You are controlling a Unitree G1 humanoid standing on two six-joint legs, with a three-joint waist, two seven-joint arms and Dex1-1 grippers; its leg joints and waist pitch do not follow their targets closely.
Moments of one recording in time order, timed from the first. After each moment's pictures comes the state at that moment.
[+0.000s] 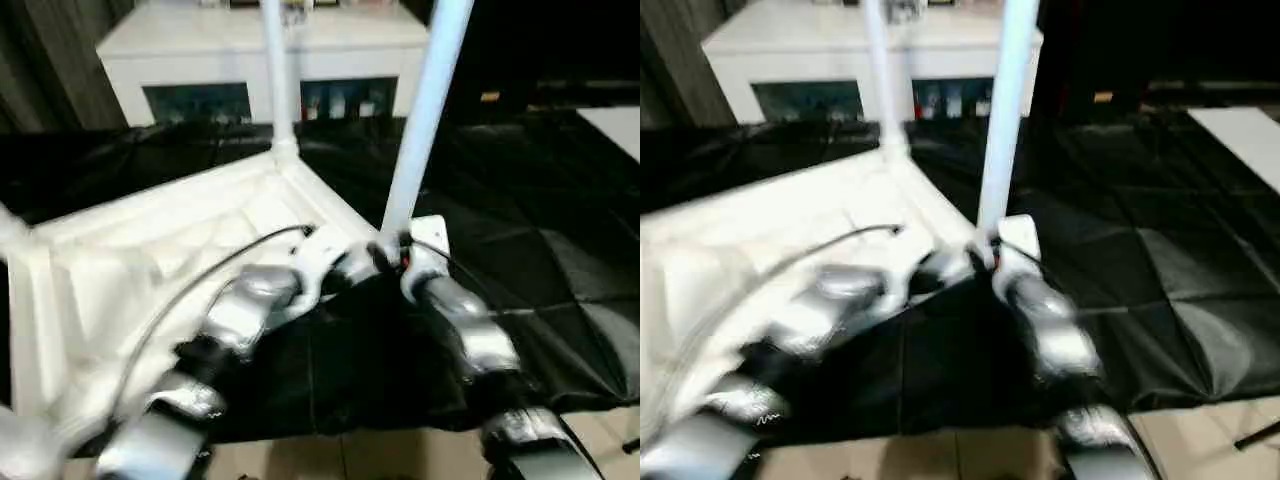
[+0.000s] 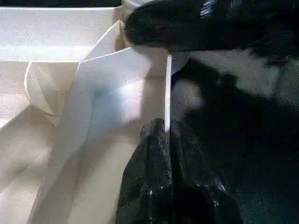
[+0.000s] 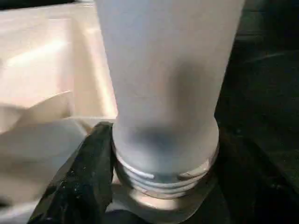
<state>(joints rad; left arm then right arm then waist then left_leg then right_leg) -0.65 0.07 -0.29 0.60 0.03 0.41 -0.58 -0.53 -0.04 0.03 0.65 0.06 0.15 0.10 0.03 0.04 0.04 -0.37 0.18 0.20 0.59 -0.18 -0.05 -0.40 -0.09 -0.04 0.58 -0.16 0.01</state>
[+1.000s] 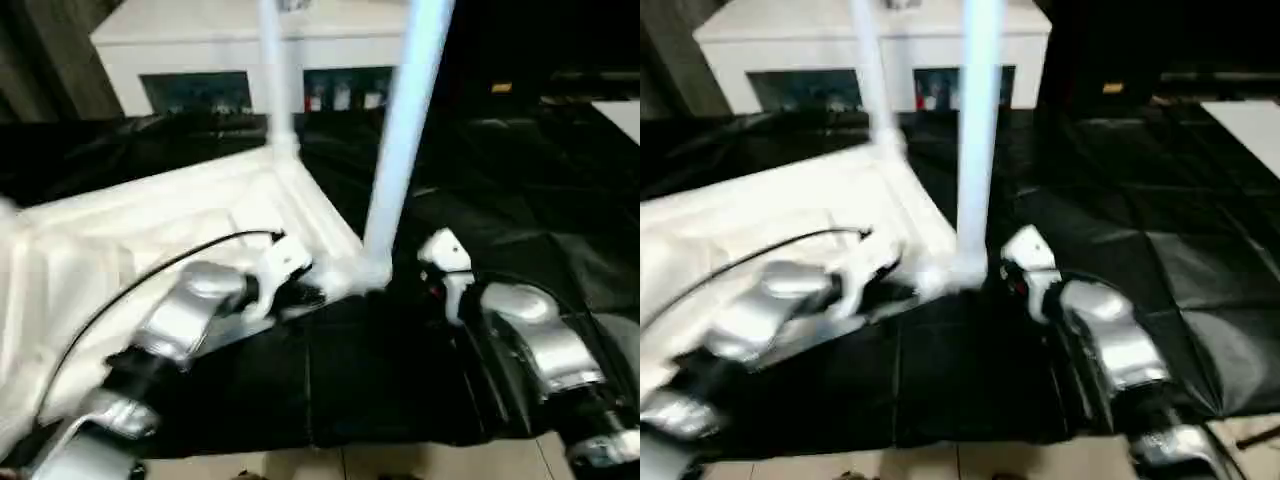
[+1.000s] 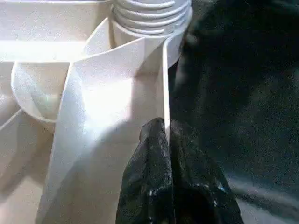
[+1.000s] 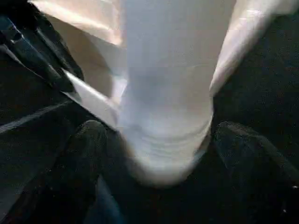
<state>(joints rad) -0.52 0.41 -0.36 0.30 -0.03 0.41 -1.07 -0.39 -0.42 0.18 0.34 0.16 0.20 0.93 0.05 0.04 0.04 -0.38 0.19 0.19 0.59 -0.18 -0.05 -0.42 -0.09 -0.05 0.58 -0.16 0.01</state>
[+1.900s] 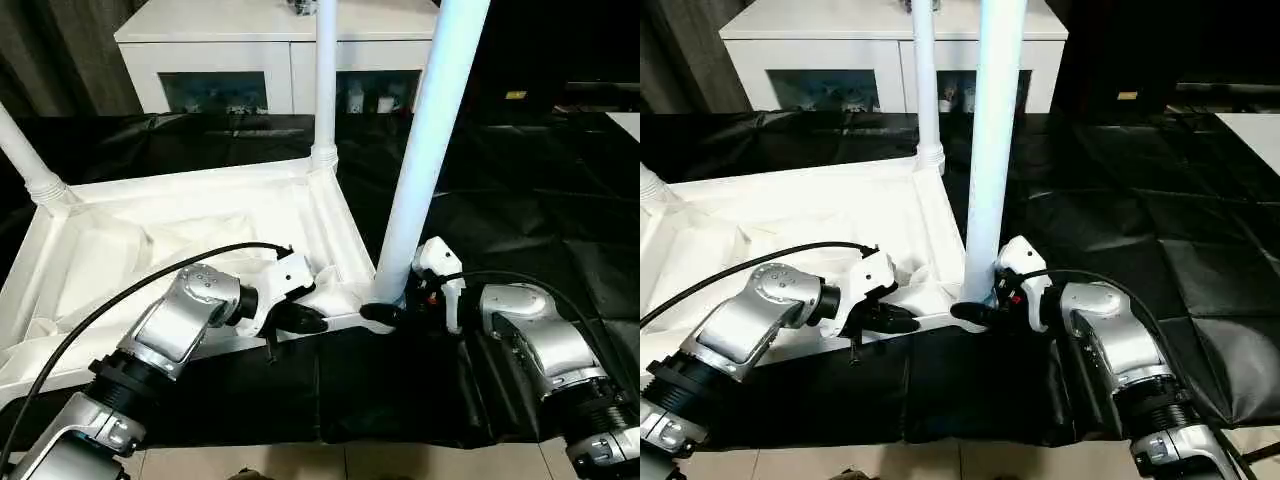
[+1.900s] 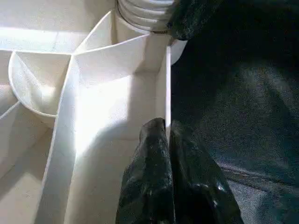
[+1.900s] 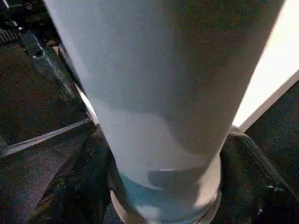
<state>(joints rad) -0.50 0.43 -0.39 0.23 -0.05 0.47 -1.12 -0.40 -0.41 0.20 0.34 0.18 0.24 1.01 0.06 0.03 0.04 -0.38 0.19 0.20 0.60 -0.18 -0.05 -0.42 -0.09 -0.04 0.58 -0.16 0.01</state>
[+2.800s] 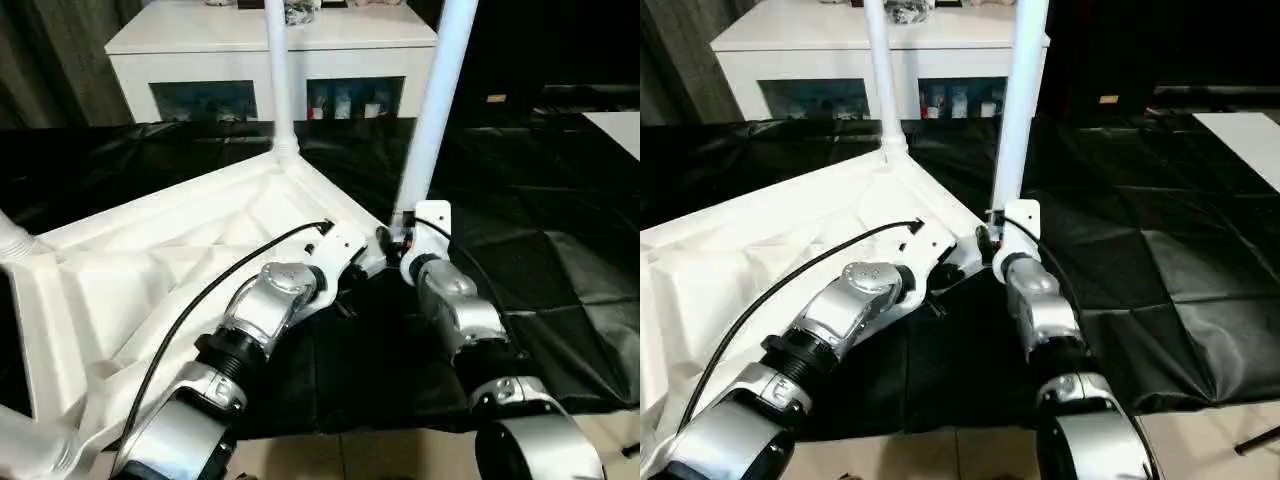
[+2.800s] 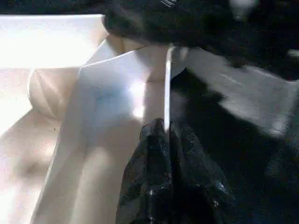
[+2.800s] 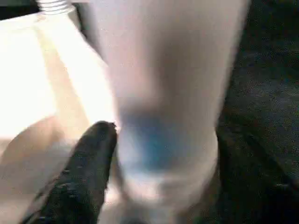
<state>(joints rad) -0.70 0.06 -0.29 0.69 0.04 0.37 -0.50 -0.63 -0.02 -0.03 0.76 0.09 0.14 0.09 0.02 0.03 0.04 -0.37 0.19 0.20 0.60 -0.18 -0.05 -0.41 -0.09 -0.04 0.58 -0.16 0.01</state>
